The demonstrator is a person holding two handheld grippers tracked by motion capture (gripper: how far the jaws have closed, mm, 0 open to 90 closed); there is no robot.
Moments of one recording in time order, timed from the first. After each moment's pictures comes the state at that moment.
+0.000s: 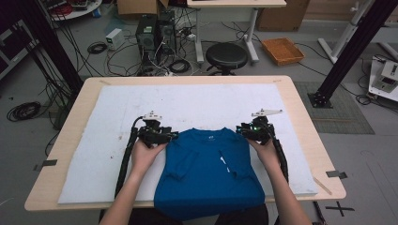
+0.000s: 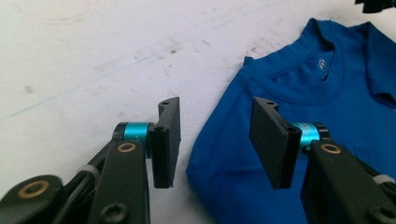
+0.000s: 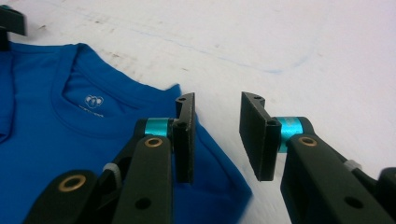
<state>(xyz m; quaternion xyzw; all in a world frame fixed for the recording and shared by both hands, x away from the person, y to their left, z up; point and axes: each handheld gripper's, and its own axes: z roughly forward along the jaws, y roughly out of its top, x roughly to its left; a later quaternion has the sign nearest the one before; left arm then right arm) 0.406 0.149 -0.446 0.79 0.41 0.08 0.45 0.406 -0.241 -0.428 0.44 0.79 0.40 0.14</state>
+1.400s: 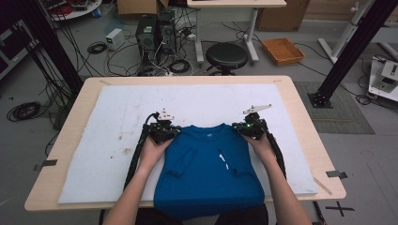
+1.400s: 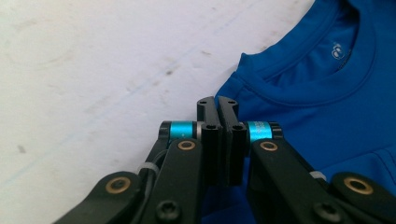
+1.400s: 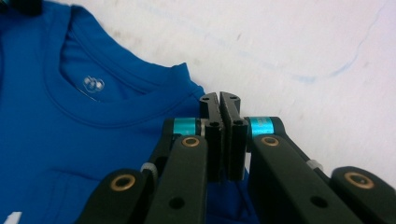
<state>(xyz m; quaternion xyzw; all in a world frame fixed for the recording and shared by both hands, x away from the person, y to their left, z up) 0.416 0.126 -0.445 0.82 0.36 0.16 0.41 0.431 -0.229 -0.435 0.40 0.82 0.39 0.12</state>
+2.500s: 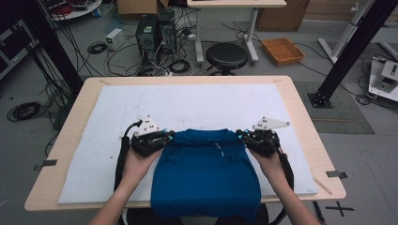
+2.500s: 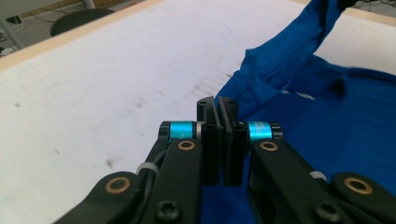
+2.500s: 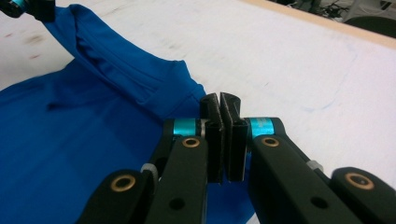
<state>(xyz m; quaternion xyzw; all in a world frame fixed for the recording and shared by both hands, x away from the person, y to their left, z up) 0.320 0.150 -0.394 0.80 0.29 0.18 0.49 0.326 -0.228 -0.383 0.35 0.80 0.45 0.19</state>
